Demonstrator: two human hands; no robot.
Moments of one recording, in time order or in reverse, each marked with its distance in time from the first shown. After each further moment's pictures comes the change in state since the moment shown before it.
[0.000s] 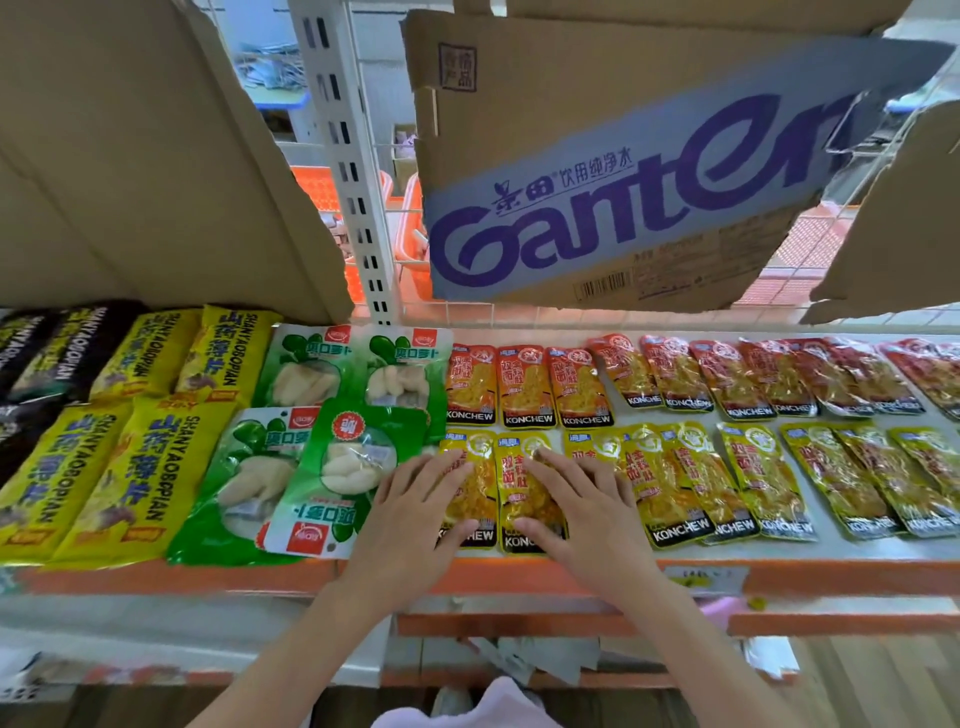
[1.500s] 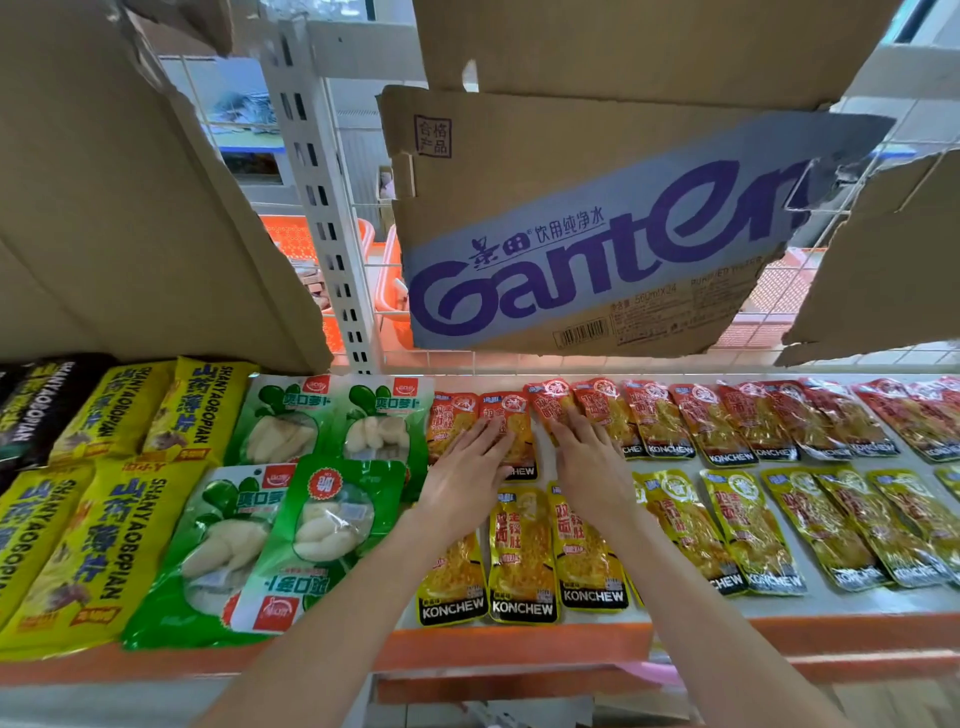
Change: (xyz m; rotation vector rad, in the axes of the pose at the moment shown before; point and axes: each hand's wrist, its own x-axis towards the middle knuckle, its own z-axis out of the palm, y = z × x) left_hand 0.126 0.028 0.004 -0.028 0.067 0.110; right_hand 0.099 0.044 -0.011 -0.001 0.052 0.192
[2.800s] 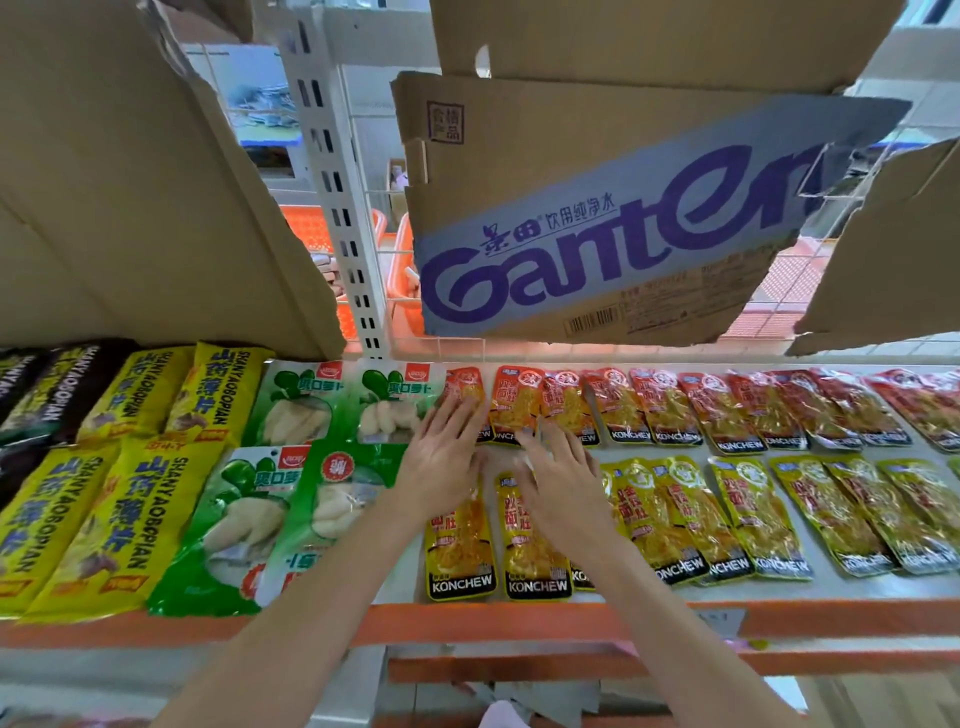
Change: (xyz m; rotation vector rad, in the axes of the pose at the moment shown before) left_hand -0.014 -0.032 -0.007 0.109 0.077 -0.023; right_hand -0.041 -0.046 0.000 0.047 0.061 -0.106
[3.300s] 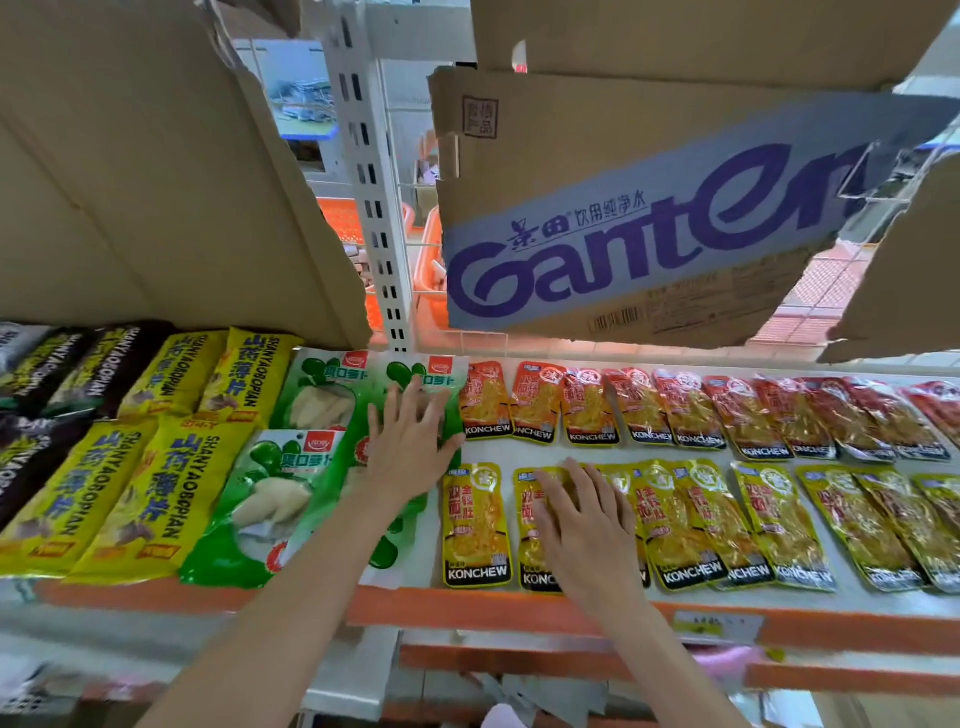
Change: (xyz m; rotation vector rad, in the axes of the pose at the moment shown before) left_hand -0.018 -0.032 -0.020 0.029 -0.085 -0.345; right_hand -0.049 0.003 0.020 -0.056 -0.042 0.122
